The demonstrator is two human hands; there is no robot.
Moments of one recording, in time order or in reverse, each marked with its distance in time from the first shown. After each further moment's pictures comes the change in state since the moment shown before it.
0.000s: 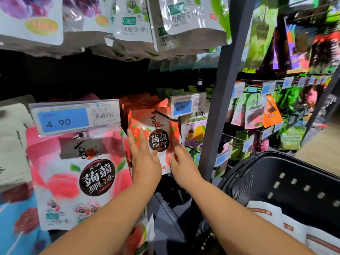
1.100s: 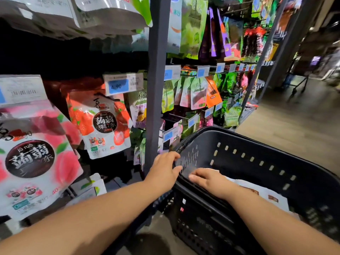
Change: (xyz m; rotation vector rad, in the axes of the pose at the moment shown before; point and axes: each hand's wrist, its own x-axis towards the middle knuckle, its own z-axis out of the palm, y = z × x) left_hand -0.109 0.064 0.084 0.070 -0.771 0.272; right_hand -0.166 0.097 -0.161 -0.270 -0.205 0.302
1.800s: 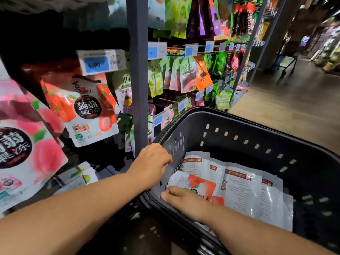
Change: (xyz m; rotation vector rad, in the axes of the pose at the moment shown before) left_hand -0.012 -0.024 0.002 0.396 -0.032 0.438; right_hand -0.048 -0.018 0.087 0.333 -0.183 0.083
